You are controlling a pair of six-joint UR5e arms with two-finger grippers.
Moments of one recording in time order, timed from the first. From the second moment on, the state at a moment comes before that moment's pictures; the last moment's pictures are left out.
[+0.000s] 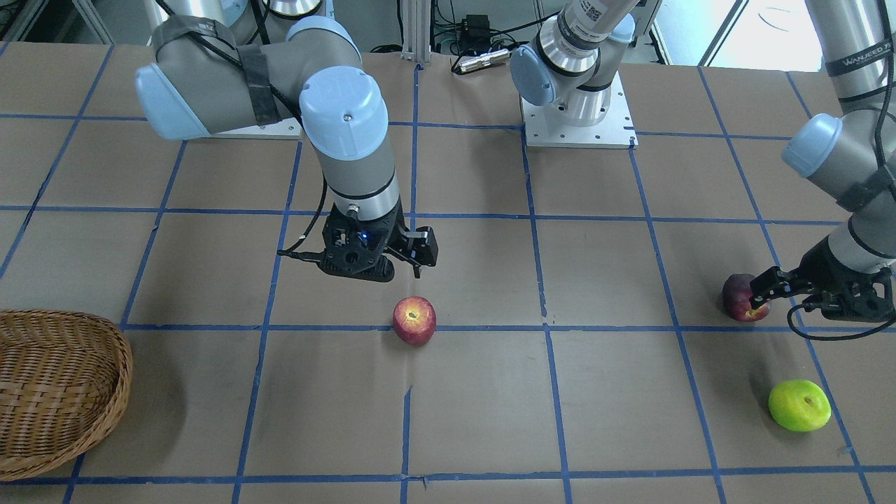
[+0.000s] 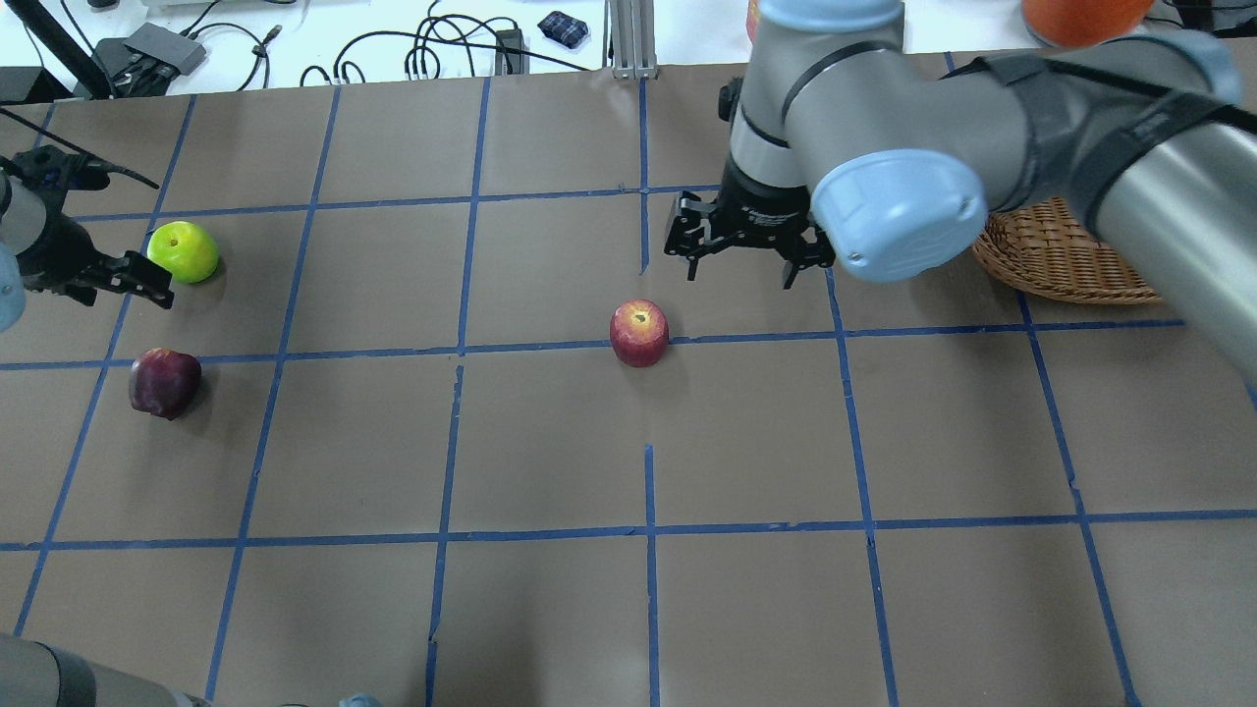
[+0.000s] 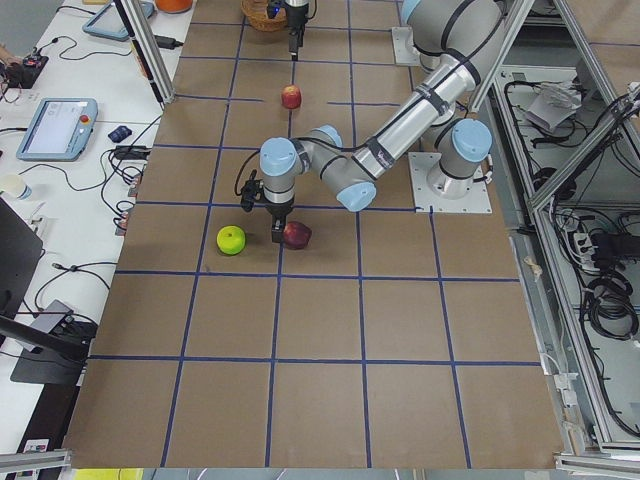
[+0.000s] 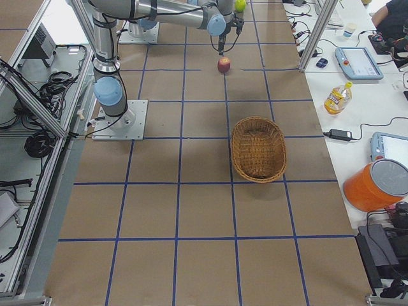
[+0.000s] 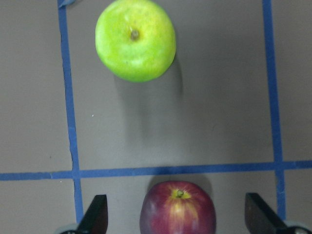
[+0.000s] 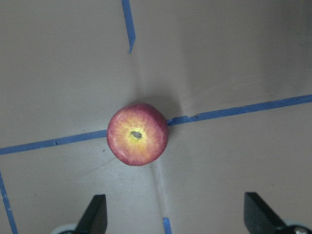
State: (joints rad) left arm -0.93 -1.94 -1.81 -0.93 1.57 0.71; right arm 1.91 -1.24 1.64 -2.02 -1.50 0.53
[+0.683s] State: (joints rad) left arm -0.92 -1.98 -1.82 -0.95 1.57 0.72; right arm 1.94 -1.08 1.60 -2.13 -1.50 0.60
